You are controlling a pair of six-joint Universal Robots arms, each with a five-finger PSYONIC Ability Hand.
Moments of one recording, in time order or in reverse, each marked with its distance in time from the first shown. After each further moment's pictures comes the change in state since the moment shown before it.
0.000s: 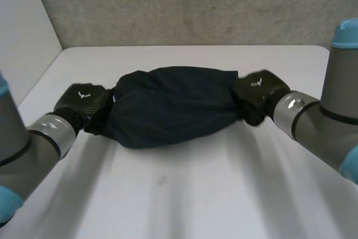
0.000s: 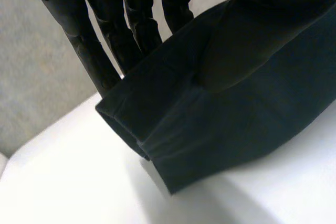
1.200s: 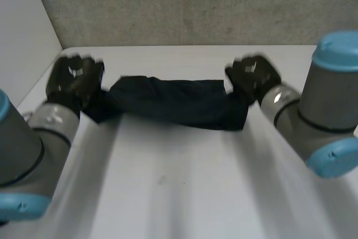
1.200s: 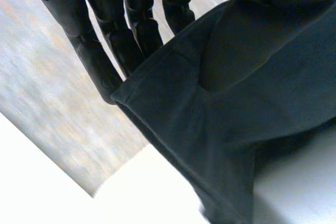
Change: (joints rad) left arm -0.095 0.030 -0.067 0.299 -0.221 0.057; right arm 0.024 0.082 0.021 -0.307 0.041 0.058; left_hand 0.000 0.005 0.006 0.005 0.000; right_hand 0.005 0.000 0.018 0.001 0.017
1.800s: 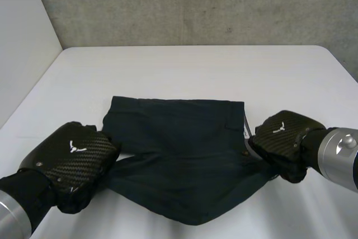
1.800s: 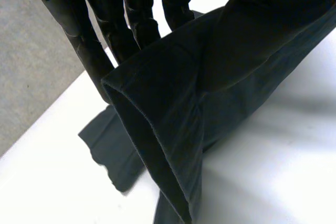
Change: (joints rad) left arm -0.109 0.401 -0.037 -0.771 0.174 0.090; right arm -0.068 -0.345 0.147 0.695 -0.076 -0.321; left_hand 0.000 0.000 0.000 0.000 0.000; right_hand 0.000 0.000 0.000 0.000 0.000
